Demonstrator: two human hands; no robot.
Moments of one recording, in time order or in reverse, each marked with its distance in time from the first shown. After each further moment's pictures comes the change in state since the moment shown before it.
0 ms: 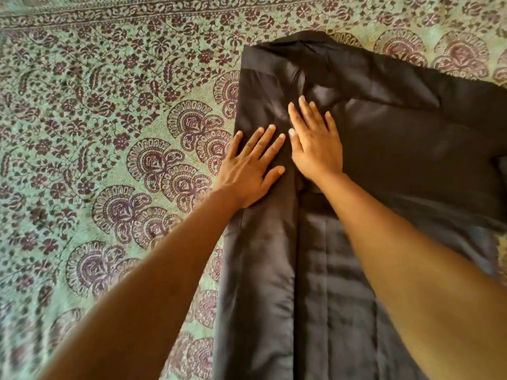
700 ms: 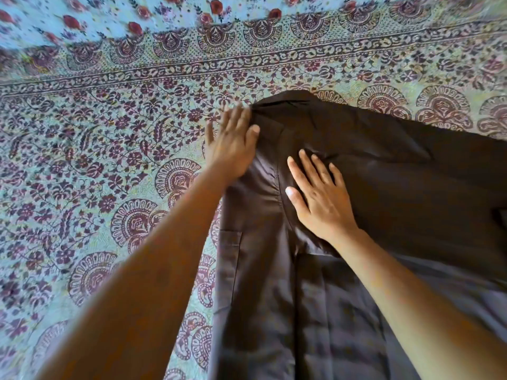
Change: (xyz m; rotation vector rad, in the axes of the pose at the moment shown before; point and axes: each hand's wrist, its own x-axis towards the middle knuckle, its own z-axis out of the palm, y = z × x) left_hand 0.120 -0.041 -0.053 -0.285 0.070 -0.318; right_hand -0.002 0.023 -0.009 -0.077 0.042 -0.044
